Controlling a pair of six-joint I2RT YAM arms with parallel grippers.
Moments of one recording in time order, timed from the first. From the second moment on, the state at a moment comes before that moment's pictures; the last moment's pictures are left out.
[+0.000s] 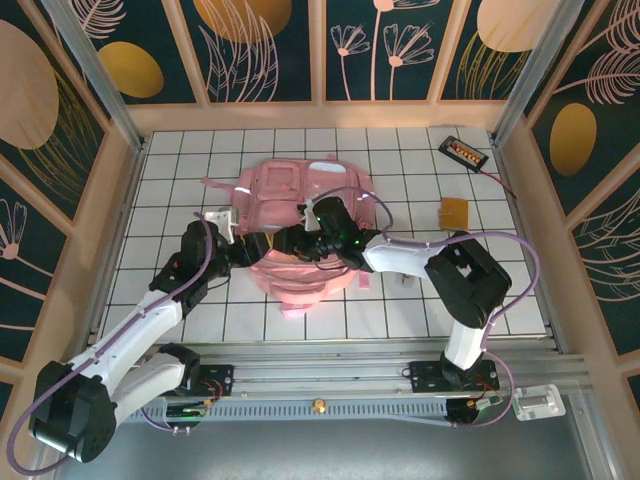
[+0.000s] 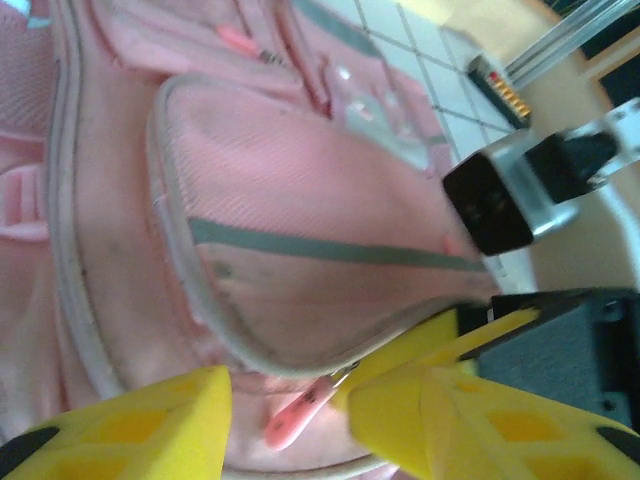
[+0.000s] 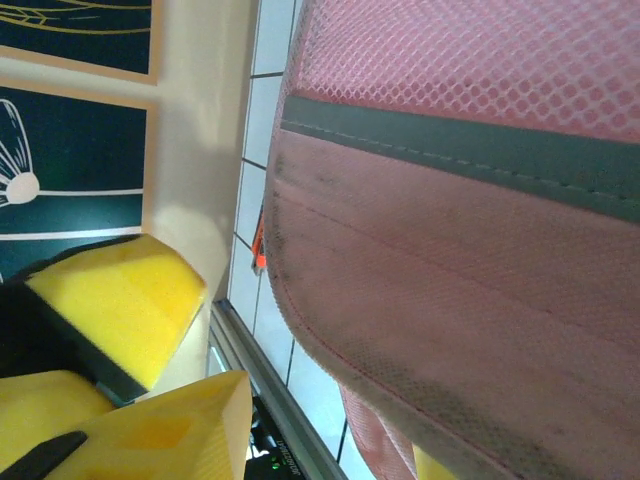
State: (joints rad) left arm -0.40 0.97 0.54 -0.09 0.24 -0.57; right arm 0.82 1.79 1.02 0.27 -0.52 1.01
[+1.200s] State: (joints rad) left arm -0.47 1.24 0.69 -0.21 0.21 -0.15; right arm 0.79 1.80 0.99 0.40 -0.55 1.16
